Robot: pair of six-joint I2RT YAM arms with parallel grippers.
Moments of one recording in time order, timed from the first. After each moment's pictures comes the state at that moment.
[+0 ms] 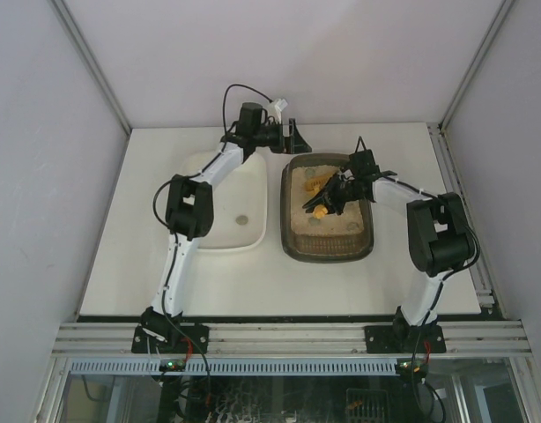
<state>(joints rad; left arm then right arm) -0.39 2.52 2.24 -0.16 0.75 -0.40 0.24 1.83 1.17 -0.37 -0.81 1.01</state>
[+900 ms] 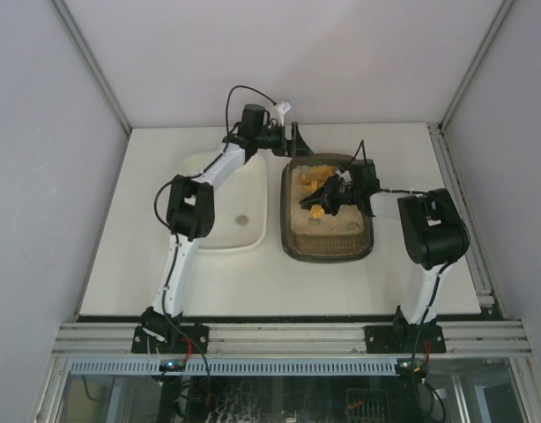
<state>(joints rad) -0.40 2.52 2.24 -0.19 0.79 -0.38 0.23 1.91 1.04 0.14 -0.88 1.14</state>
